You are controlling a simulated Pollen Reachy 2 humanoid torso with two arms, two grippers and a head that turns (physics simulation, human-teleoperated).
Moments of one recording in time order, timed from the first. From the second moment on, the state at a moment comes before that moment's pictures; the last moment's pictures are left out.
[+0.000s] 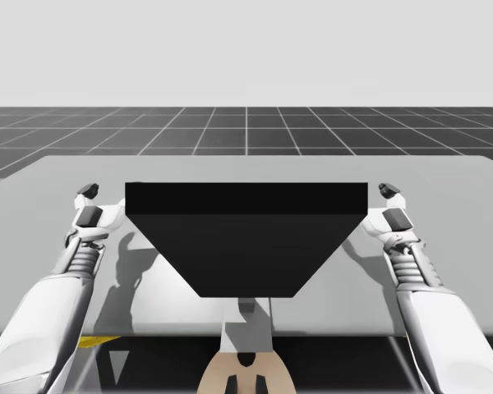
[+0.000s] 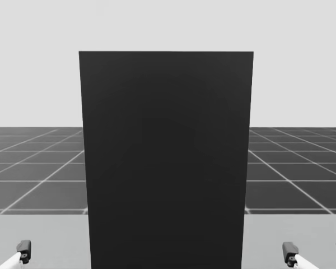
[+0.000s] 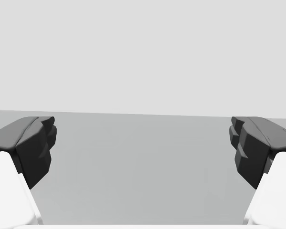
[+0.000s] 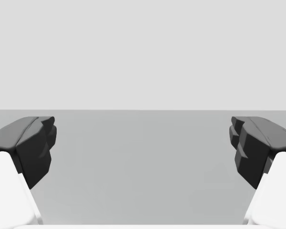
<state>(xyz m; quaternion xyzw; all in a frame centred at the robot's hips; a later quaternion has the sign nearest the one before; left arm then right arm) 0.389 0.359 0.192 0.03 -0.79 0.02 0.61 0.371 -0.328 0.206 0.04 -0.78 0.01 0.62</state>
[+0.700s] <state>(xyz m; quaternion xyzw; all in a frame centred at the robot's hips) 0.361 0.351 0.212 -0.10 -0.75 -0.11 0.64 0.357 -0.342 0.224 0.22 -0.77 0.13 0.58</state>
